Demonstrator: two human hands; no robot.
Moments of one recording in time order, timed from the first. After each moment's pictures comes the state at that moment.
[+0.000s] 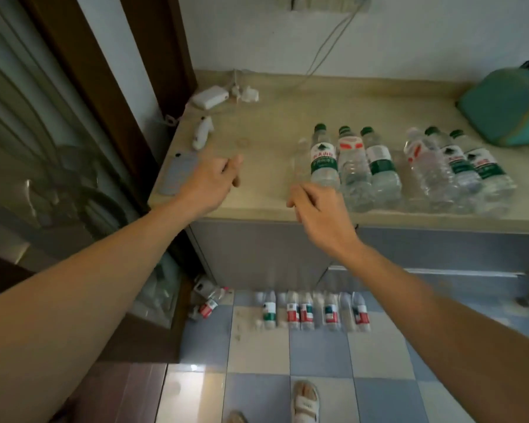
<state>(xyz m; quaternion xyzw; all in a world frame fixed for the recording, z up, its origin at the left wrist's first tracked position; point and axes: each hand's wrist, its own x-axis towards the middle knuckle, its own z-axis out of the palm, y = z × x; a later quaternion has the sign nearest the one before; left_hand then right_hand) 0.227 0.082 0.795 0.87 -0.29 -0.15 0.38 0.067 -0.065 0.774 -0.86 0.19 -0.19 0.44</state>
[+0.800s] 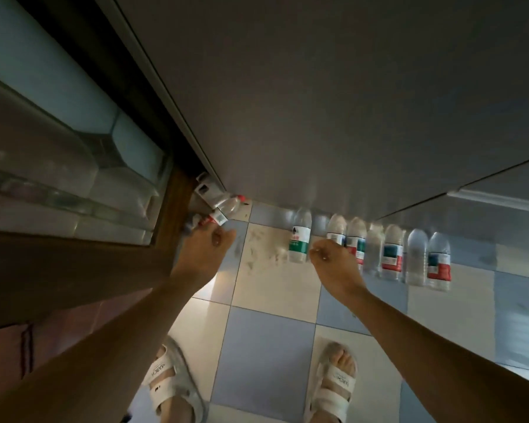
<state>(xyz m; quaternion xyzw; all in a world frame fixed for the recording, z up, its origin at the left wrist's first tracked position) 0.183 0.175 0.232 0.91 -0.05 -0.29 0.29 0.057 -0.051 0.208 -0.81 0.35 0.18 0.43</state>
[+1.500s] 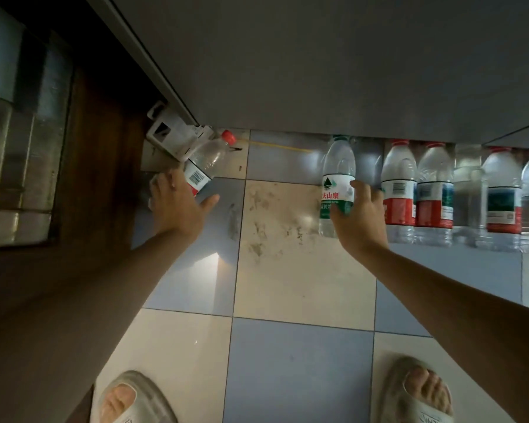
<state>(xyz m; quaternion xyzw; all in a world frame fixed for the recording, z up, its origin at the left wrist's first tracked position) 0.256 0.206 -0.130 0.98 -0.07 -0.16 0.11 0.089 -0.039 -0.116 -0.82 0.45 0.10 0.35</state>
